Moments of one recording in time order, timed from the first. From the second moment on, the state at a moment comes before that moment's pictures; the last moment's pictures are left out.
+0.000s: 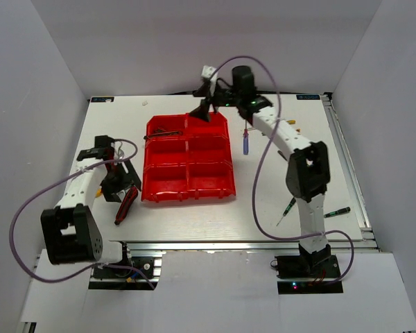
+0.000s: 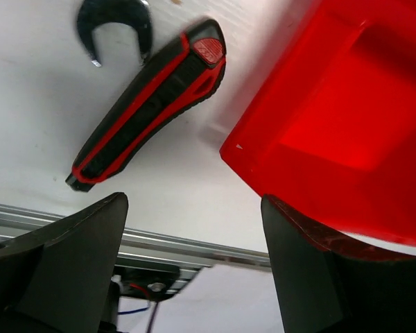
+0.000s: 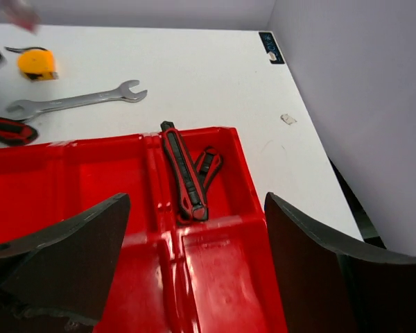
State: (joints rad) left arm 0.12 1.33 0.99 -0.98 0.09 -0.41; right arm 0.54 2.18 2.00 -0.07 -0.83 -0.38
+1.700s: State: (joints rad) left arm -0.01 1.76 1.06 -0.87 -0.09 -0.08; right arm 0.27 1.96 1.73 -0.47 -1.05 -0.55
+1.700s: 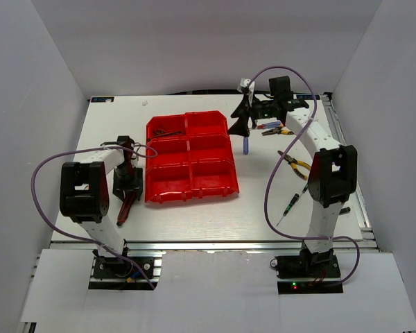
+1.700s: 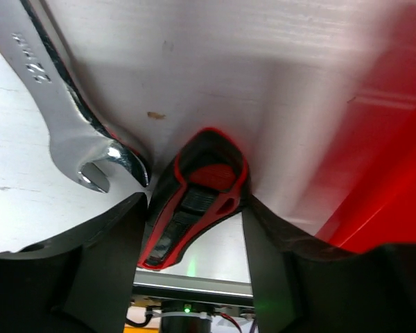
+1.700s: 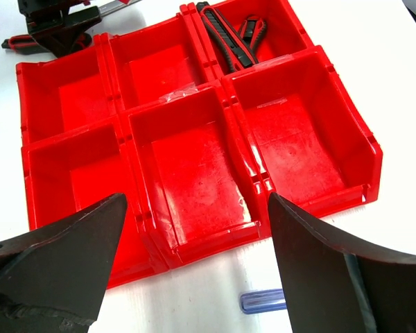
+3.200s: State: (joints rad) left arm -0.08 1.93 1.85 -0.70 0.03 -0.08; right arm 0.25 1.92 1.69 -0.52 -1.07 -0.57
